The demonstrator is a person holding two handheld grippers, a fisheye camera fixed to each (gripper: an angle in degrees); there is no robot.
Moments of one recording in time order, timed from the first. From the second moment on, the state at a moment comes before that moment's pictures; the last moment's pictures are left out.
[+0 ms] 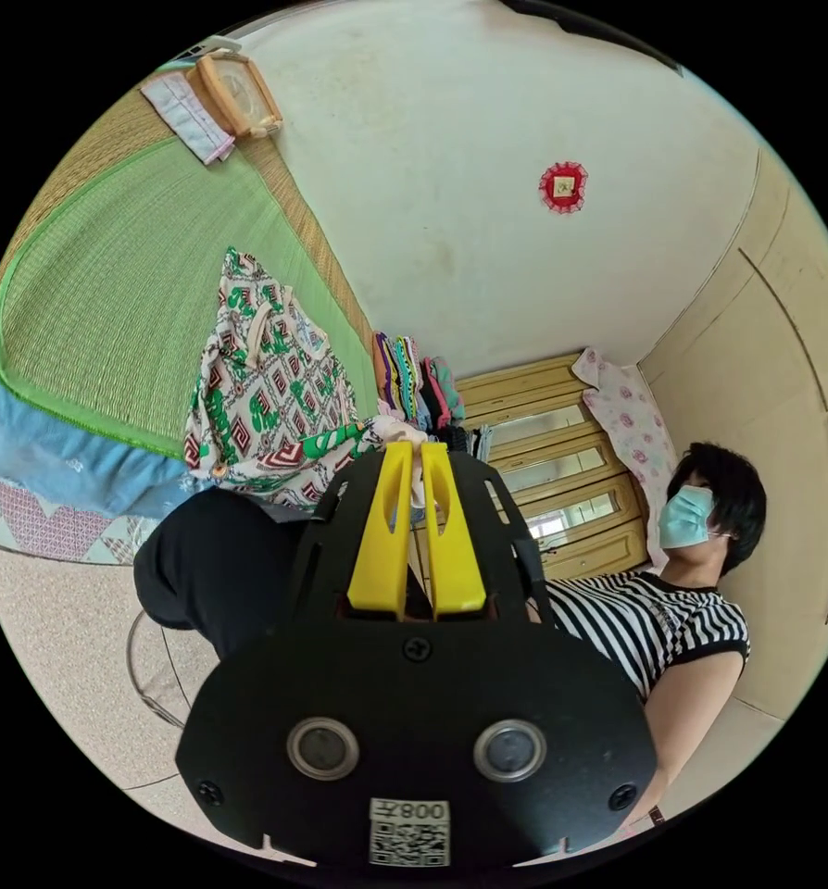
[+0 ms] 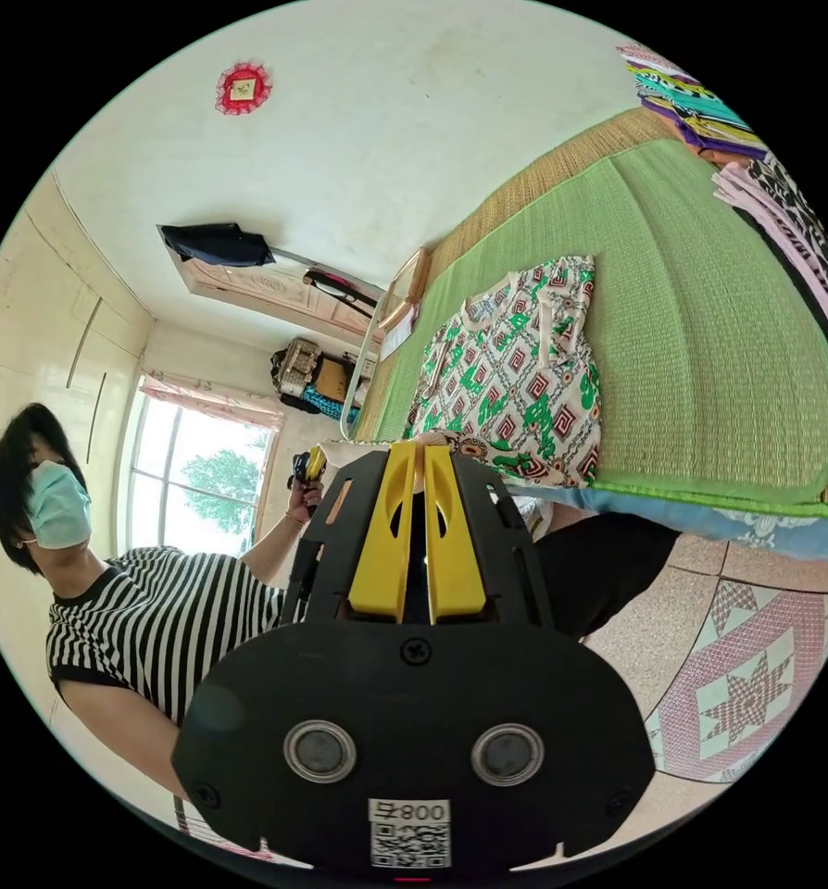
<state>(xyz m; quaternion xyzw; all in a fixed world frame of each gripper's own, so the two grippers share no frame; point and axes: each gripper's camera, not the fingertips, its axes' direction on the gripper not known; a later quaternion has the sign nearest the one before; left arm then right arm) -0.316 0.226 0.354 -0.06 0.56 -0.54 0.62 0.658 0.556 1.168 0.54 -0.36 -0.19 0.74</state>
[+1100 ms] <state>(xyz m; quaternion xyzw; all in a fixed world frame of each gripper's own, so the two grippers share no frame) -0.404 0.040 0.728 -0.15 0.47 -0.60 0.63 0.692 0.305 0.882 0.45 -0.38 -0.14 0.80</state>
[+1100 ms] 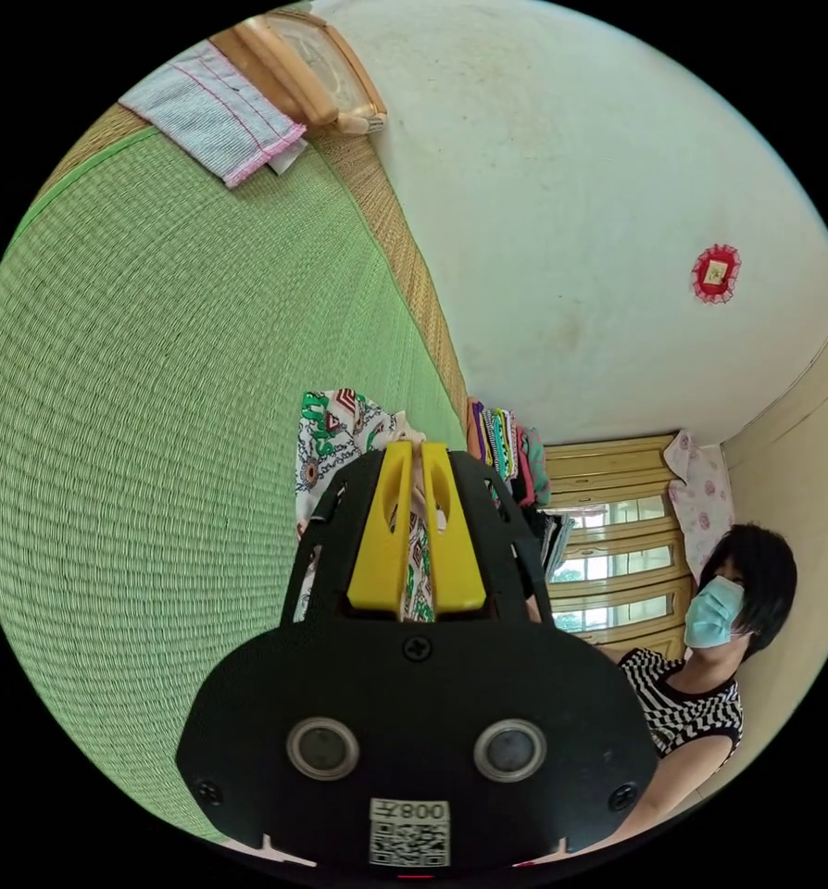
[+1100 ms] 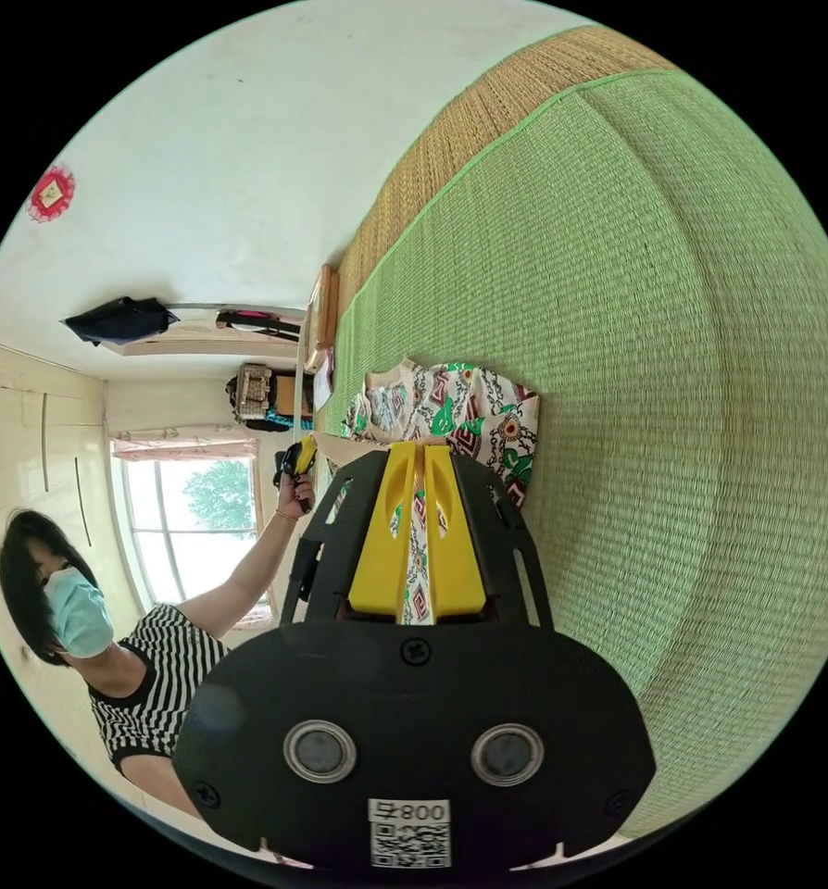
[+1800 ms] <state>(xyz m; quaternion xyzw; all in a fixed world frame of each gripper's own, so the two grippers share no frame) -0.396 -0.028 0.796 -0.10 0.43 -0.65 0.61 0.647 0.287 0.809 0.50 -0.39 -0.09 0.77</state>
